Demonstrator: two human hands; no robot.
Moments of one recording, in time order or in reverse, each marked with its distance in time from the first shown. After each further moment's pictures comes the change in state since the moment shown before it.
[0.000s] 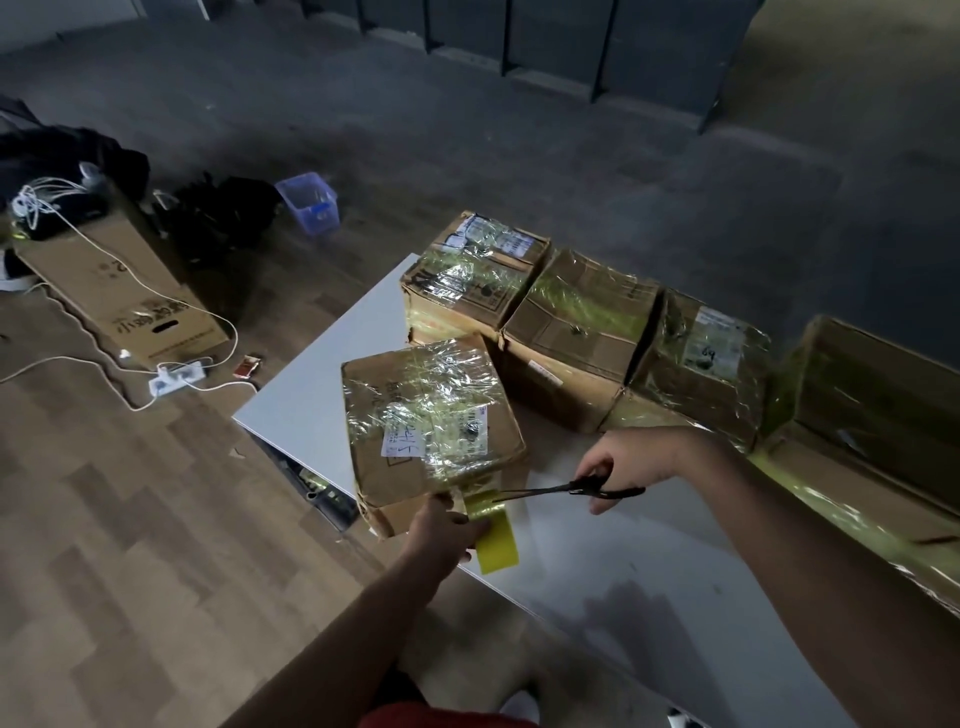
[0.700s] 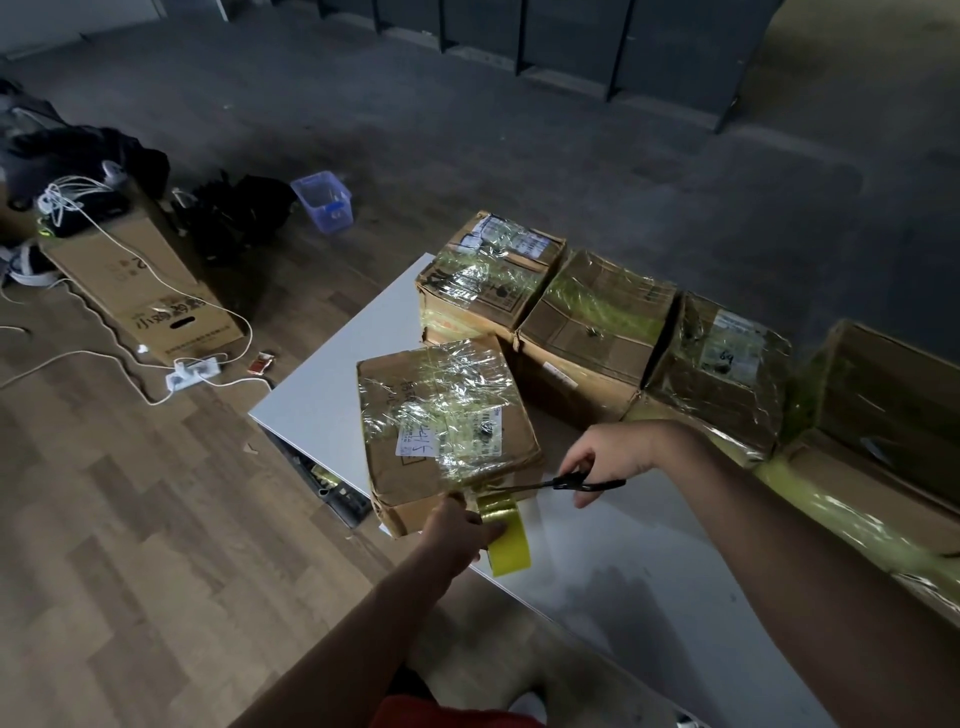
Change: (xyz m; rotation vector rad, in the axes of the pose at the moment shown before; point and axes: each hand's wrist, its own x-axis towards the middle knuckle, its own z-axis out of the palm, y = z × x) left_hand 0.012 -0.001 -0.002 0.141 -0.064 0.028; right_hand 0.028 -0.021 -0.007 0.022 -0.050 -0.020
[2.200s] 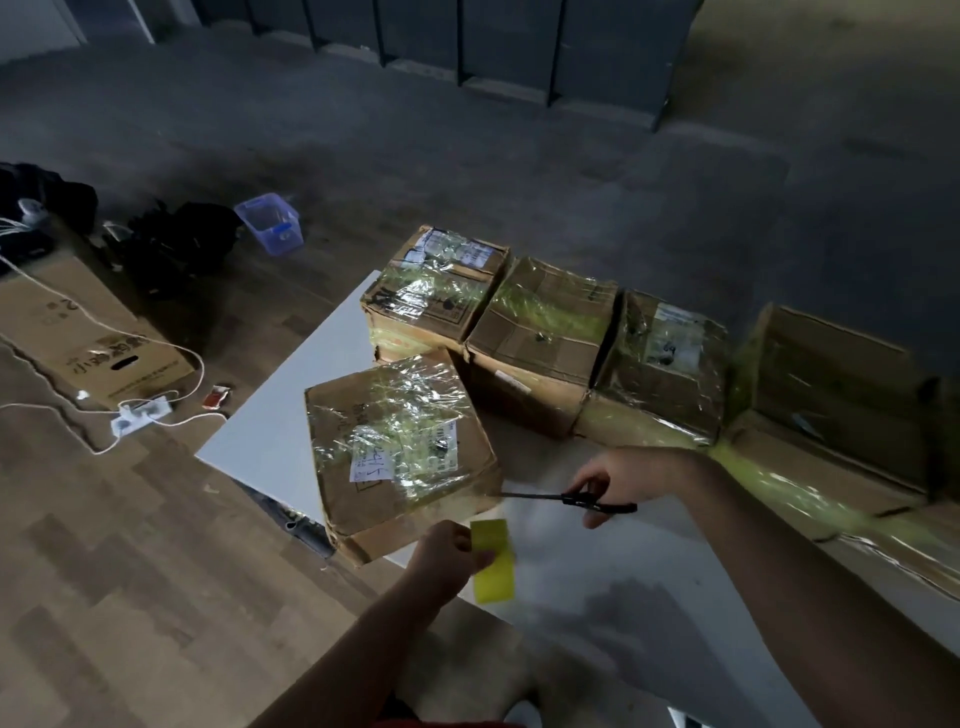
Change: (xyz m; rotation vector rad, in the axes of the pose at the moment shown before) left_hand -0.005 0.004 0.024 0.061 -0.070 0.048; right_hand -0.041 0.046 0.029 0.153 0.087 0.107
